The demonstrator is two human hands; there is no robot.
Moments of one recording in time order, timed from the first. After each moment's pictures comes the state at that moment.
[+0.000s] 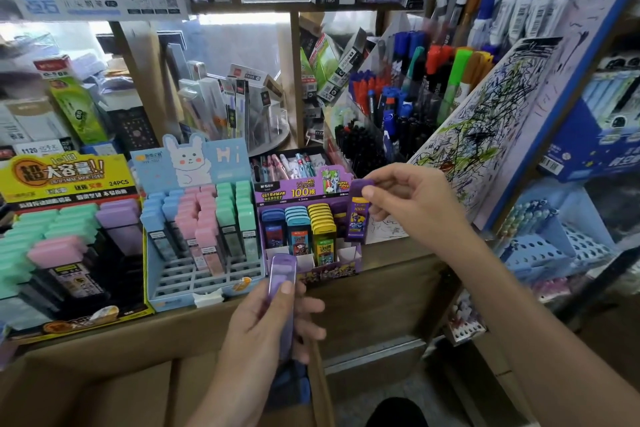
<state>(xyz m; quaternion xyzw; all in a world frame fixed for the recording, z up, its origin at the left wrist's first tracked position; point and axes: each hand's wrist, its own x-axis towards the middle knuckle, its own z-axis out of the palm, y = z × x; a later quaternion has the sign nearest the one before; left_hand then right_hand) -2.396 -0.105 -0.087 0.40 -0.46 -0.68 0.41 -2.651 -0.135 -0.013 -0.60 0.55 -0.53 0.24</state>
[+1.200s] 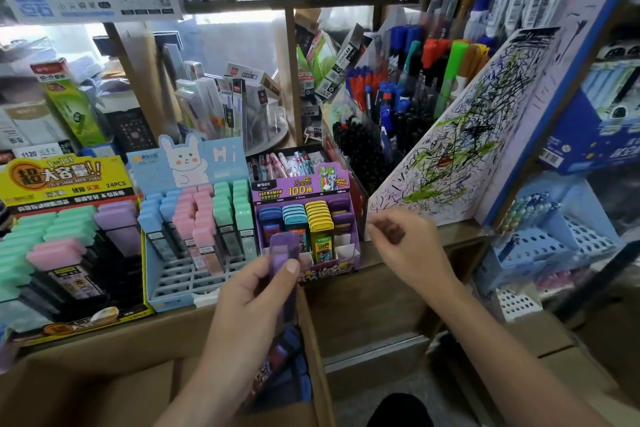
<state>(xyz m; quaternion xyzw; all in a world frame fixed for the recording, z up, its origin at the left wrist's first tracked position) -2.396 -0.119 -0.067 0.40 -0.59 -0.55 0.43 -2.653 -0.129 -0.095 -0.63 0.62 -0.47 0.04</state>
